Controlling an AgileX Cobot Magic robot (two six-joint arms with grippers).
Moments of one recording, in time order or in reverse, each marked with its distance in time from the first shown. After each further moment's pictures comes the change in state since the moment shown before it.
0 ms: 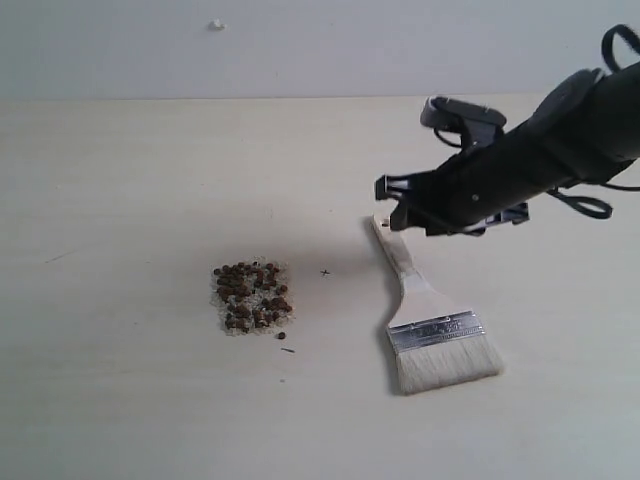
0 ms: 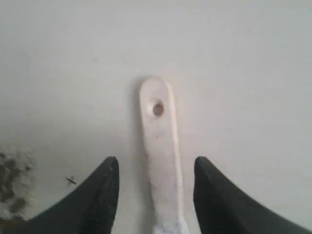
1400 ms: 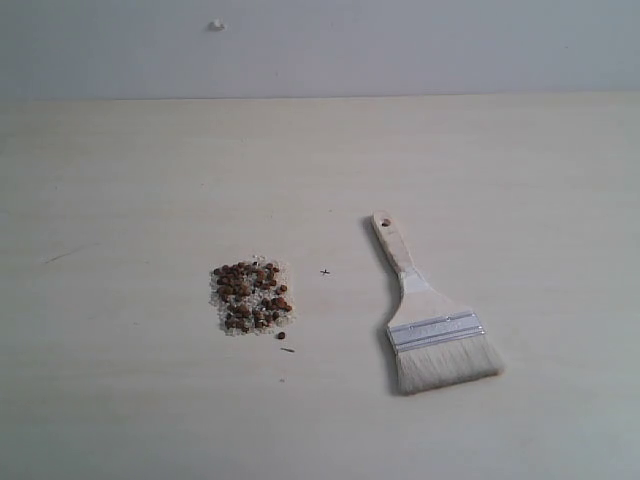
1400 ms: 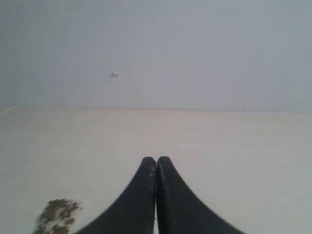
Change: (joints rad) left arm 0.000 0.000 0.000 0.000 0.000 0.000; right arm -0.051 -1.542 0.711 -0.280 -0.107 0.080
